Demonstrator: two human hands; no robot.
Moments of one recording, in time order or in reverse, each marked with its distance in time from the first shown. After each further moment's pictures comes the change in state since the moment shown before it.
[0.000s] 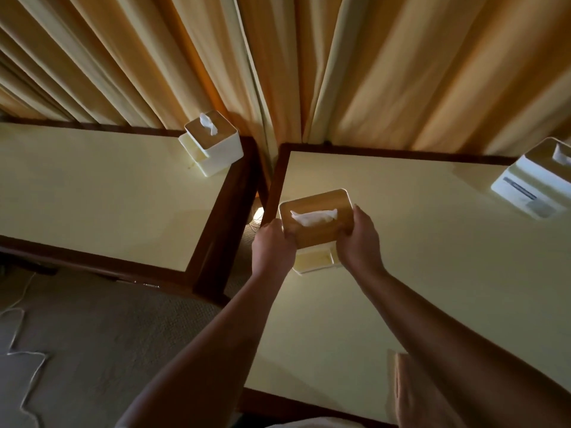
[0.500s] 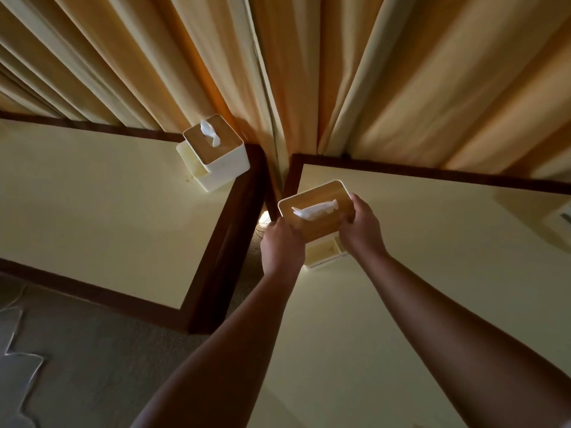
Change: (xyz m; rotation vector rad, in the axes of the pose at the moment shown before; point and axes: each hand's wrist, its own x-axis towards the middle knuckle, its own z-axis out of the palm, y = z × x) left_hand 0.107 0.009 0.025 -0.020 0.042 -0.117; right_hand 0.127 -0.027 0.050 0.008 -0.139 0.020
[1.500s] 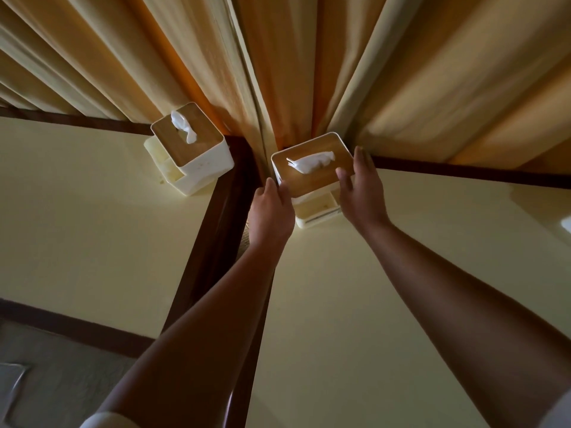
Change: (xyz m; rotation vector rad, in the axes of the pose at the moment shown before) left_hand 0.112 -0.001 0.031 -0.048 -0.031 0.083; right_hand 0.109 0.004 0.016 -0.163 0.099 -0.218
